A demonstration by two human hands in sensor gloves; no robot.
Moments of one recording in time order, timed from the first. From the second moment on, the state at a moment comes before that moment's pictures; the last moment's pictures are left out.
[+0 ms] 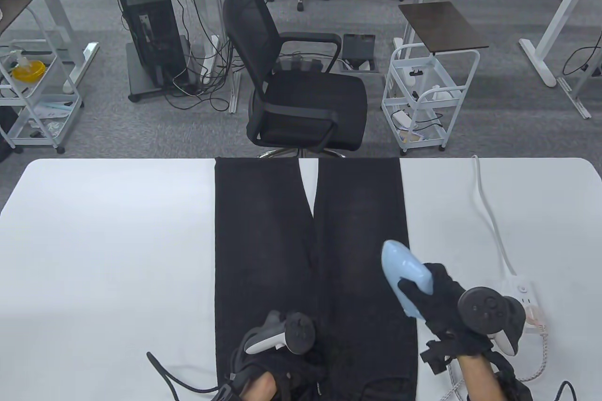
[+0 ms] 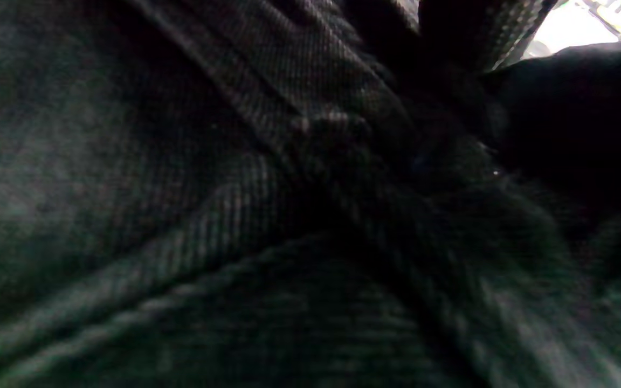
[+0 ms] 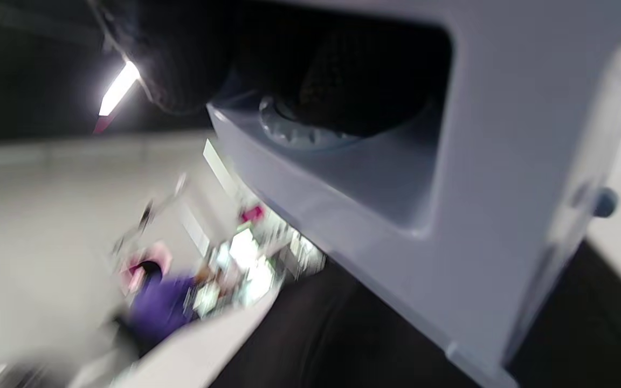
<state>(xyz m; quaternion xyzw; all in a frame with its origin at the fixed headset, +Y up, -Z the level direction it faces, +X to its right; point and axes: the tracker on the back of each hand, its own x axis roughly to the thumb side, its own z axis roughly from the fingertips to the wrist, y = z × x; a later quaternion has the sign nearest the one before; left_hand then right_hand) -0.065 -0.824 -0.295 -0.33 -0.24 0.13 0.90 0.235 -0.680 -0.301 0.19 -0.04 0.94 0.29</state>
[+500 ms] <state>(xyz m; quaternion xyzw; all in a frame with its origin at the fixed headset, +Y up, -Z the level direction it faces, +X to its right) -0.058 -0.824 -0.292 -0.36 -0.24 0.12 0.89 0.144 -0.752 -0.294 0.25 0.20 0.95 -0.03</state>
